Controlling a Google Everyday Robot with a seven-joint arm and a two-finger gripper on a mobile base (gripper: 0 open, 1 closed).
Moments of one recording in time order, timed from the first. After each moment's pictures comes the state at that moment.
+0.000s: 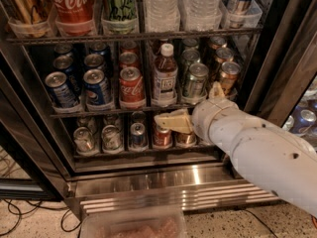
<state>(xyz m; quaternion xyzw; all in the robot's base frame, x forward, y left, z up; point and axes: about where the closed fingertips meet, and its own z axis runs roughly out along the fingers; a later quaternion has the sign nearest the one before) 0.538 -0.085 0.861 -0.25 0.78 0.05 0.58</state>
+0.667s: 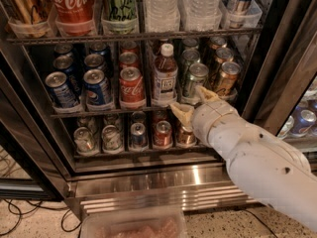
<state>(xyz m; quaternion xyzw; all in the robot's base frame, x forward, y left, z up) 0.544 -0.086 0.864 -0.26 0.74 0.03 0.62</state>
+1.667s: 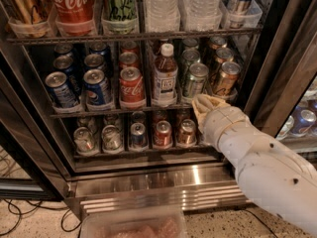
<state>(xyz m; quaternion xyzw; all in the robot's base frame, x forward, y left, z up) 0.542 -0.117 0.856 -0.25 0.73 -0.01 0.64</state>
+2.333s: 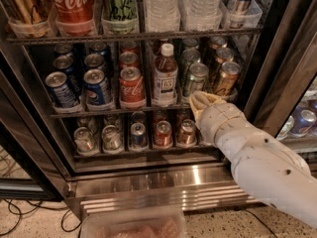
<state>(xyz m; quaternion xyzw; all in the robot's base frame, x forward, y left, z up) 0.556 -0.112 0.854 -0.25 0.73 0.00 0.64</state>
